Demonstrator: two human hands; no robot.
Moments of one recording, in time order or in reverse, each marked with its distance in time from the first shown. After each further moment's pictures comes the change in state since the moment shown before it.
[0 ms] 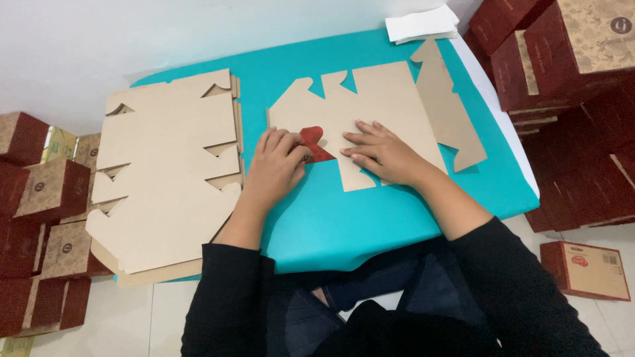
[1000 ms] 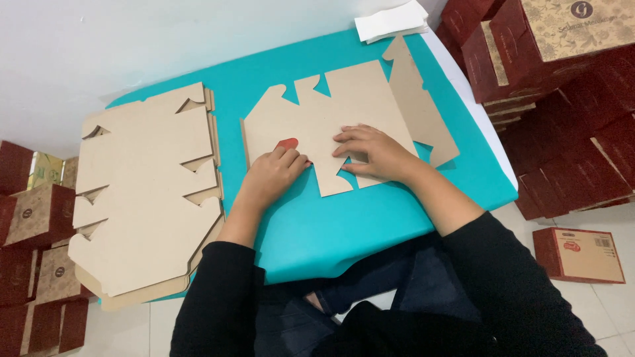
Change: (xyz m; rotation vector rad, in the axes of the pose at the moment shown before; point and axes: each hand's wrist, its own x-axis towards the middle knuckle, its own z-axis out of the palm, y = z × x) left_hand 0.022 0.018 0.023 0.159 -0.040 0.252; right_hand -0.014 0.032 -0.006 0.170 0.020 0.008
